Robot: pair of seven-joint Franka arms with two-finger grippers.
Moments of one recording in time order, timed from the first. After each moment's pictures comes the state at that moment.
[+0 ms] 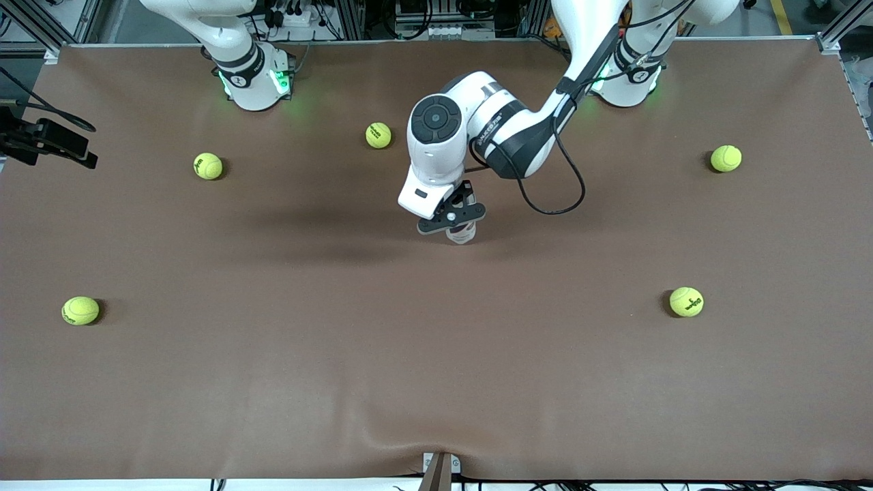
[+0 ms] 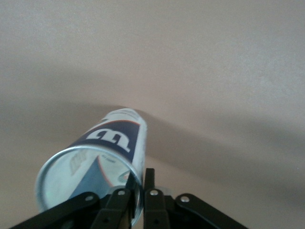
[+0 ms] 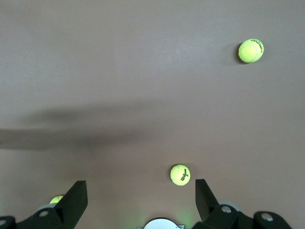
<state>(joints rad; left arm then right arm) -0.76 0.58 -0.10 -1.42 -0.01 1.95 -1.11 -0.02 -0.01 -0.04 -1.50 0.03 1.40 0.03</state>
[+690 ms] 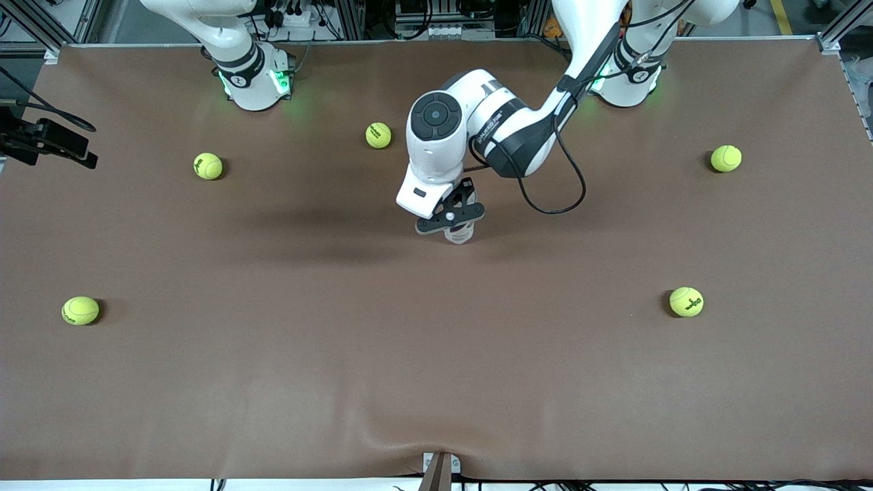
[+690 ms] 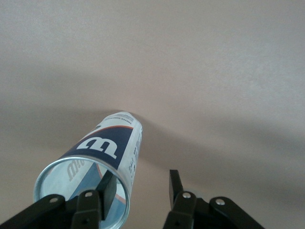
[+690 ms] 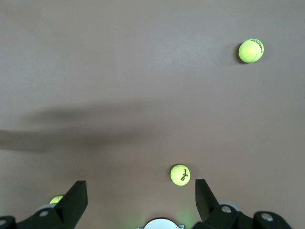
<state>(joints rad) -0.76 0.58 -0.10 -1.40 -0.01 1.95 -1.11 -0.02 -0.01 -0.04 -1.50 0.03 1.40 0.03</state>
